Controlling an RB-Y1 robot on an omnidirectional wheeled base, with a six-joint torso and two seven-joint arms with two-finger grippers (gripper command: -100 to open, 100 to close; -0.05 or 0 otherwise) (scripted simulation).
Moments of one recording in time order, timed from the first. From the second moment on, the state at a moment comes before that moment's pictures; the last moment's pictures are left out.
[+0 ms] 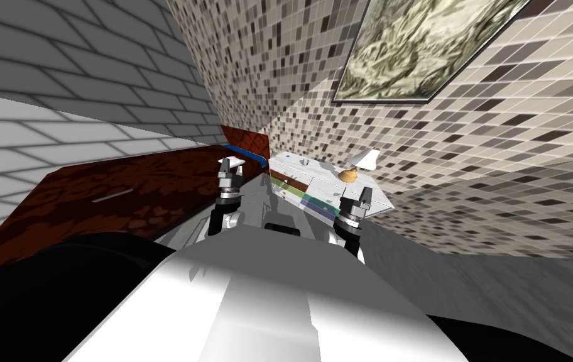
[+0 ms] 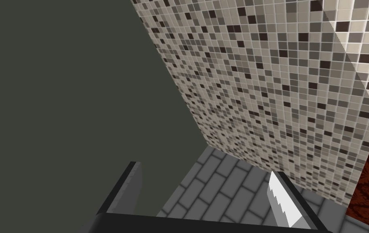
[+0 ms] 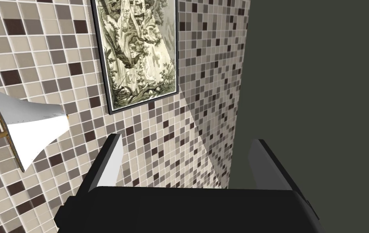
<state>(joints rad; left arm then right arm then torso) 0.55 0.03 0.05 -2.34 0.08 -0.46 -0.02 0.54 0.05 -0.06 -2.22 0.07 -0.63 -0.06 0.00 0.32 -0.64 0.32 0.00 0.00</state>
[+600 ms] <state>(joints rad) 0.55 0.03 0.05 -2.34 0.08 -0.46 -0.02 0.54 0.03 -0.06 -2.21 0.06 -0.63 -0.07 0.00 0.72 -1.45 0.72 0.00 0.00</state>
